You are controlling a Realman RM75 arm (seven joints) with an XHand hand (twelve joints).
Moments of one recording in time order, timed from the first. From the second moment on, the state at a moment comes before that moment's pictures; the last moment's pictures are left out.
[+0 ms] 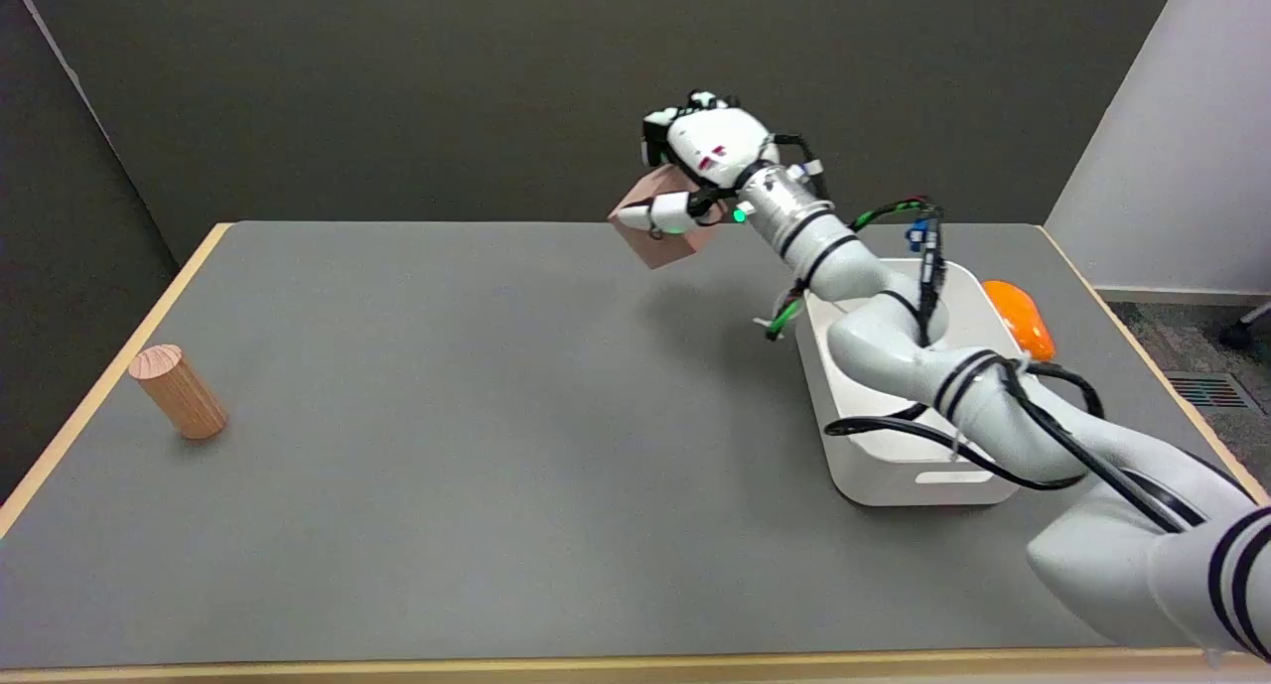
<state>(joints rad) 0.66 -1.16 -2.03 0.94 0.31 0.30 0.32</state>
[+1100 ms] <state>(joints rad) -0.07 -0.96 -1.42 1.47 0.51 0.51 0.06</state>
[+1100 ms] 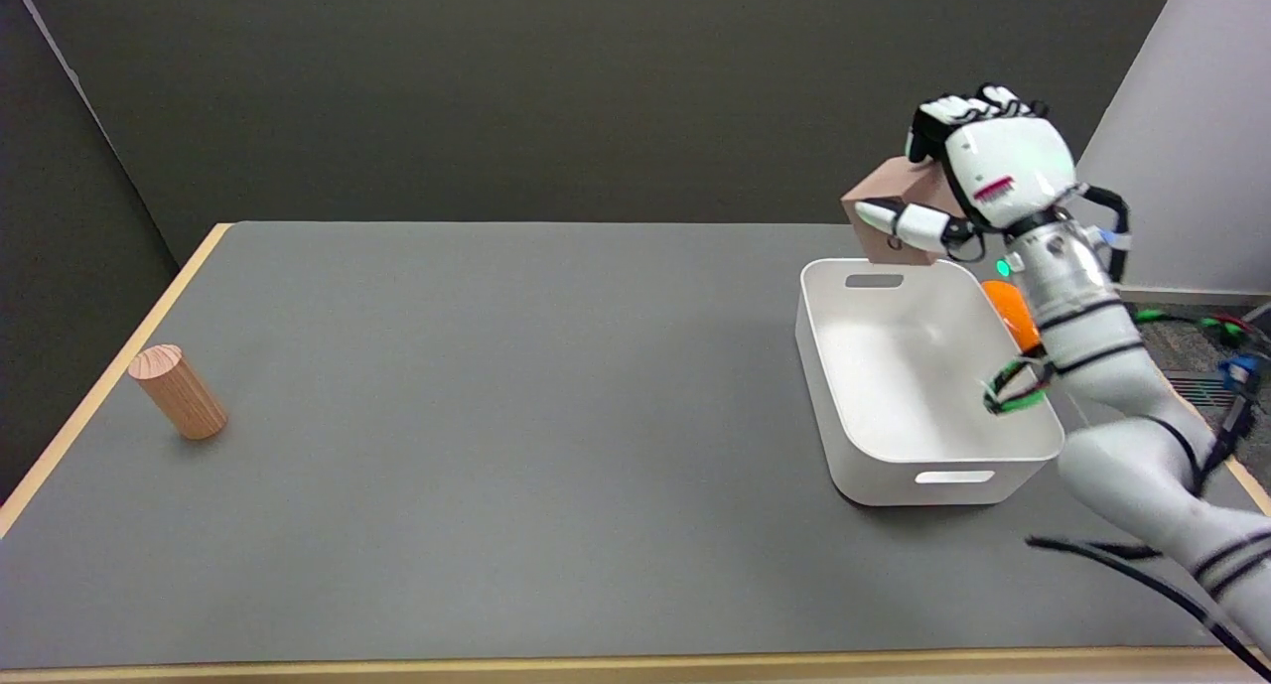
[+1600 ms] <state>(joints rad) -0.28 -0.94 -1.45 1.54 0.68 0.68 0.02</state>
